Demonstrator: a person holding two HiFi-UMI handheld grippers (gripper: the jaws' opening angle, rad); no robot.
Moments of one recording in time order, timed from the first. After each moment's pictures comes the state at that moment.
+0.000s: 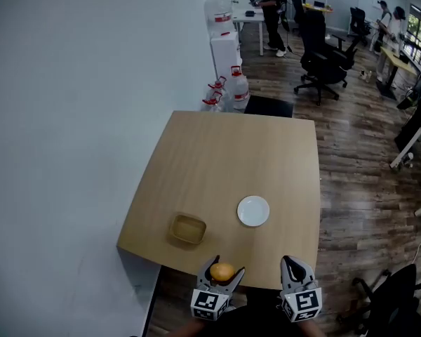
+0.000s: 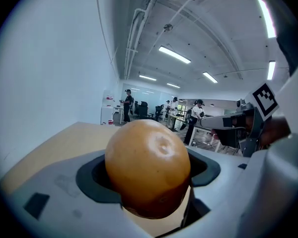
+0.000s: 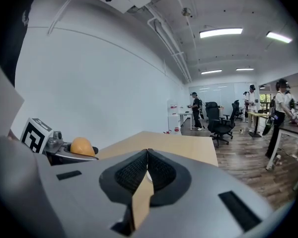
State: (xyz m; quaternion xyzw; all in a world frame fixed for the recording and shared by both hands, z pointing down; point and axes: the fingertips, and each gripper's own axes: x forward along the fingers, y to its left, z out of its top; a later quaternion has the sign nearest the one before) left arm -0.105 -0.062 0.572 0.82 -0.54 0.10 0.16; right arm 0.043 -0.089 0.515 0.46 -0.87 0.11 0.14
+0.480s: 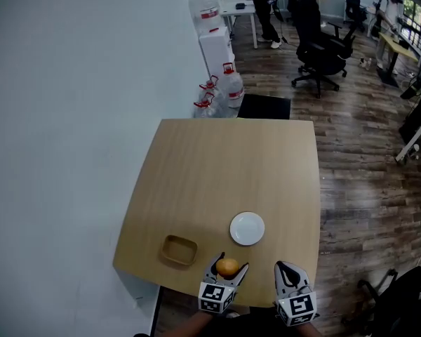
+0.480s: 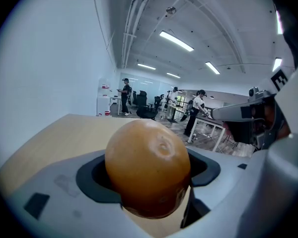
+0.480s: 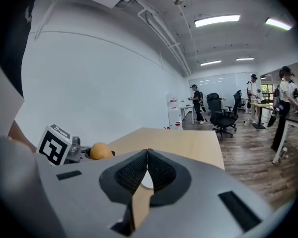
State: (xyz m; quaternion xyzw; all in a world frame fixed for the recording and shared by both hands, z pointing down) left arm -0.075 -0.178 0.624 0.82 -0.52 0.14 0.20; right arm 0.050 -0.171 0.545 0.45 -0.87 0.15 0.15
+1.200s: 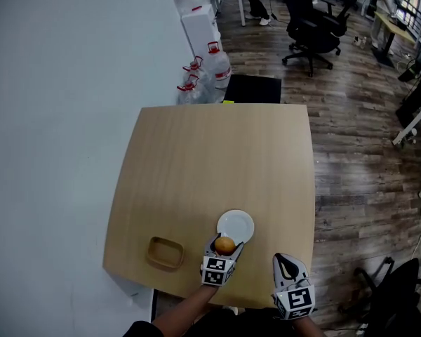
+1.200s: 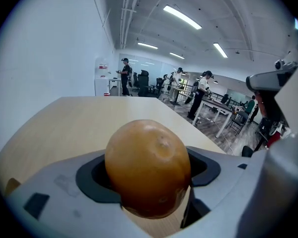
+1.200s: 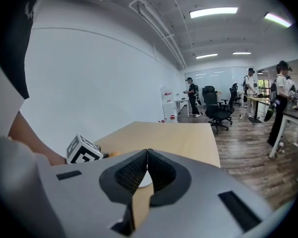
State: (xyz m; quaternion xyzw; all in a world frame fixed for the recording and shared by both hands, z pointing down) left arm -0.064 -0.266 0.740 0.80 -0.50 0.23 0.25; right arm 0.076 -0.223 0.584 0.46 -0.85 0.18 0.17
